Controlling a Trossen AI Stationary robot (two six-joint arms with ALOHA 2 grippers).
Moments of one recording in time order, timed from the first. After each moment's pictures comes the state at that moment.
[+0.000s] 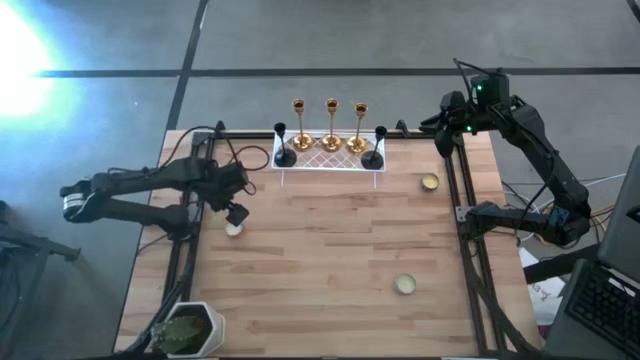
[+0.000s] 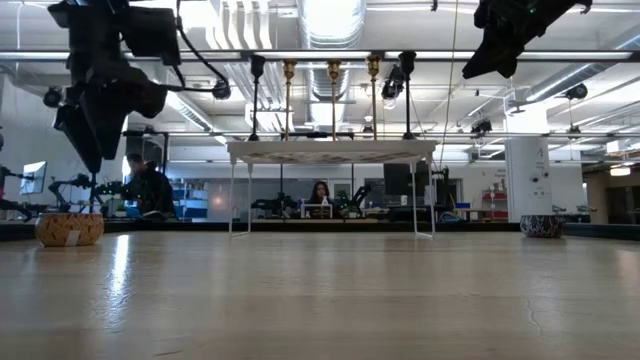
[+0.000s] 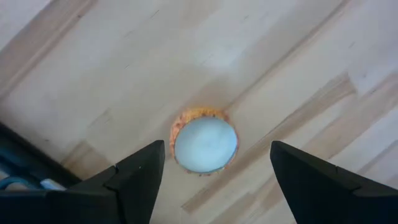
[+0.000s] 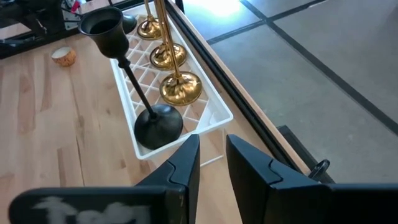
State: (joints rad) left arm 0.33 1.00 0.78 -1.14 0.11 -0.56; right arm -1.10 1.06 1.22 -0.92 -0.58 -0.35
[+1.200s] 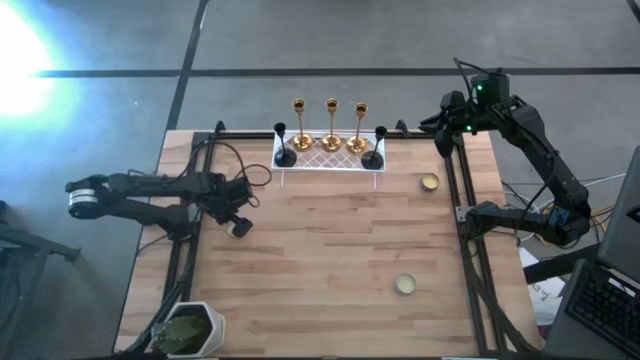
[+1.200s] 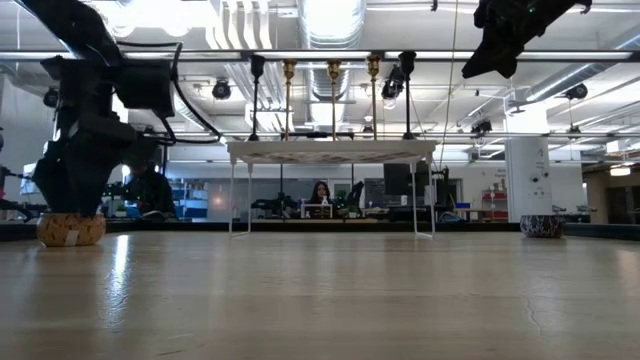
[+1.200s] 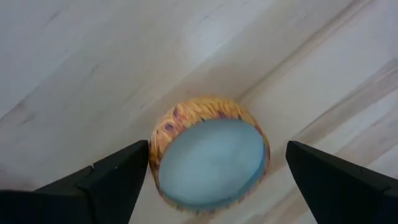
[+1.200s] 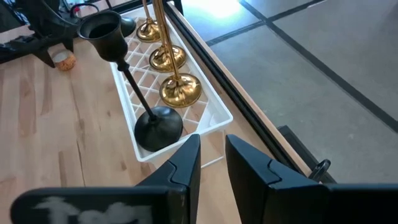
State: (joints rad) left arm 0.32 1.08 0.51 -0.84 0.23 -0.60; right arm -1.10 1.06 1.22 -0.91 -0.58 -0.33
